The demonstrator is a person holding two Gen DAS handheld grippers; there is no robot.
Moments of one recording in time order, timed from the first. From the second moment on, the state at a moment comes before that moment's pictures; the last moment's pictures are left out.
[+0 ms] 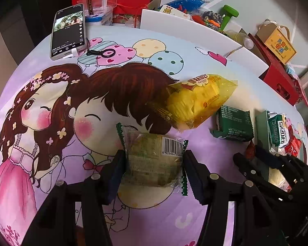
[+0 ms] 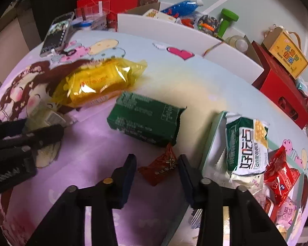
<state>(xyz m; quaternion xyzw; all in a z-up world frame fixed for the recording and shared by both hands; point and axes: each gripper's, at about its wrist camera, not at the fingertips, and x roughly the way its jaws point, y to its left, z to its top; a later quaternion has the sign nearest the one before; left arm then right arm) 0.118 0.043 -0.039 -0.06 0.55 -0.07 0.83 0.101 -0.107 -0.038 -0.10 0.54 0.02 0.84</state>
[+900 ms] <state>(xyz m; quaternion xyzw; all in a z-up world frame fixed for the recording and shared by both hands) 0.093 0.026 -0.005 -0.04 0.52 -0.09 0.85 0.047 -0.114 0.010 -0.03 0.48 0.02 0.87</state>
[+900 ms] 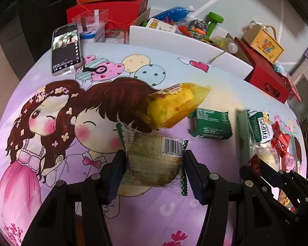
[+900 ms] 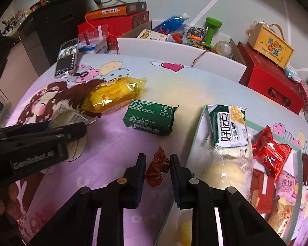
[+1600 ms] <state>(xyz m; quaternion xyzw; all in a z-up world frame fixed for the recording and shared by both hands) 0.074 -0.028 0.026 0.00 0.49 -0.15 0.86 0.007 -0.181 0.040 0.04 0.45 -0.02 0.89</state>
